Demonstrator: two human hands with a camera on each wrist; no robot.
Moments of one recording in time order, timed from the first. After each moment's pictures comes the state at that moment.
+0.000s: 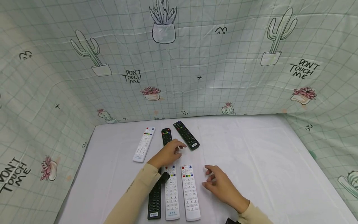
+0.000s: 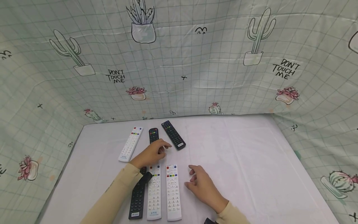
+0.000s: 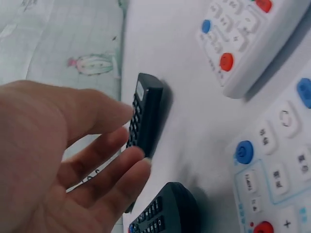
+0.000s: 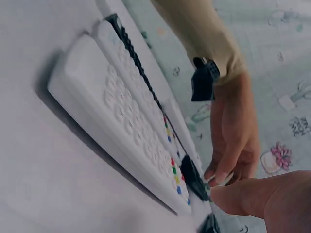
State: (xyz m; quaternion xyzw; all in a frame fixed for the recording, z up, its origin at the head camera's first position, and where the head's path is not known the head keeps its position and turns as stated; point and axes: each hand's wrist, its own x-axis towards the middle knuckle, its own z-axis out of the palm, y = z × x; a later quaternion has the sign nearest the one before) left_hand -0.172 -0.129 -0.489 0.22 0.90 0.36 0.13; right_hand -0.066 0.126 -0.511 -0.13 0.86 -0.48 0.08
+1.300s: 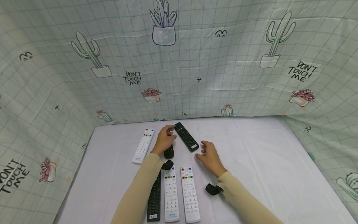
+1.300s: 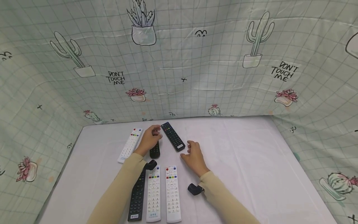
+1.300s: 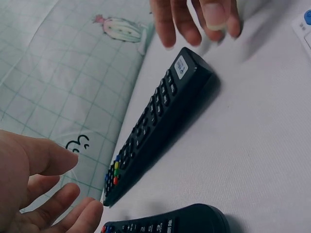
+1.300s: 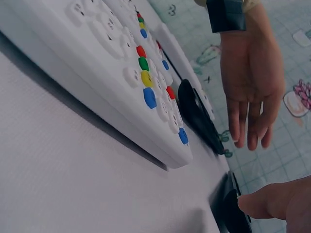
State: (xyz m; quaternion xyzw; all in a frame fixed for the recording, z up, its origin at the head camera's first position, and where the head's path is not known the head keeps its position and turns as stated) left_hand -0.226 -0.127 -0.501 -0.02 0.85 0.53 0.04; right_hand -0.168 0.092 -0.539 -0.05 0.87 -0.48 -0.01
